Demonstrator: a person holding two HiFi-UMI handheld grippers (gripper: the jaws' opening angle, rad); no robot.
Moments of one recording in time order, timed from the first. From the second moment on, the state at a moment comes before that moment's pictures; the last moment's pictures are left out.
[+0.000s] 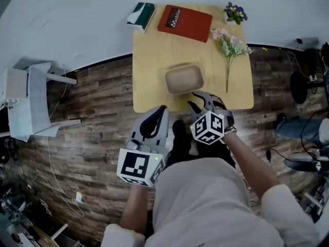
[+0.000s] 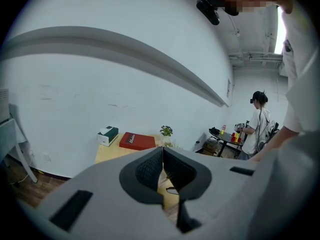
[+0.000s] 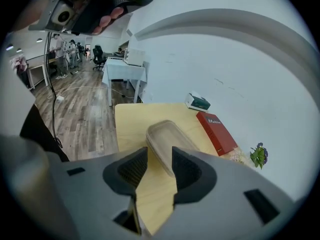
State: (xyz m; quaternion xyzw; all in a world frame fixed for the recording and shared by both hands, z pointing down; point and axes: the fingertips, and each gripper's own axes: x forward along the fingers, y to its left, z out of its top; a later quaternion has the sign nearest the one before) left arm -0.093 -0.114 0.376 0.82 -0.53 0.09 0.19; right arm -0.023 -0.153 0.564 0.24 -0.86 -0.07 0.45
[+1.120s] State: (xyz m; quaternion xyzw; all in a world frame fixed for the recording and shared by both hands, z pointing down) left arm -0.103 -0.136 0.429 0.84 -0.47 0.12 0.23; right arm -0.033 -0.173 0.618 0.24 -0.79 -0.21 0.53
